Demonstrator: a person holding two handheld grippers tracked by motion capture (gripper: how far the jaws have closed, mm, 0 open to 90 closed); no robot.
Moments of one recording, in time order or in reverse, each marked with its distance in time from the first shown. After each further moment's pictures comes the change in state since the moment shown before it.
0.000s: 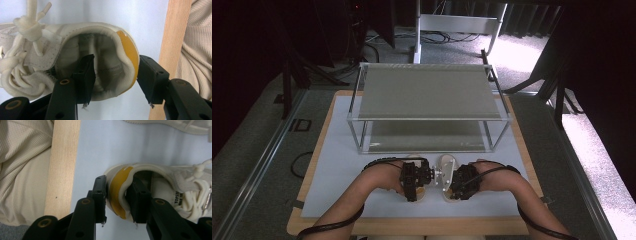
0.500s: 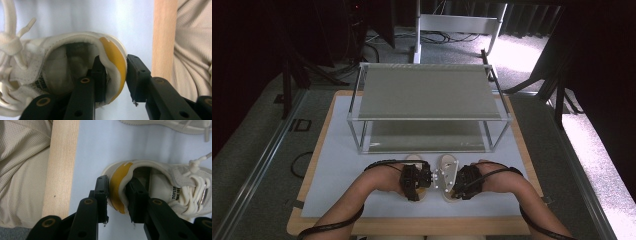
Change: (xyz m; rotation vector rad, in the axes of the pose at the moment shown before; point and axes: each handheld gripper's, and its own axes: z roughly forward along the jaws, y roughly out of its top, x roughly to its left) left arm -0.005 -0.002 0.001 -0.087 -0.018 0.115; right arm 0.004 -0.006 -0.003 -0.014 -0.027 0.001
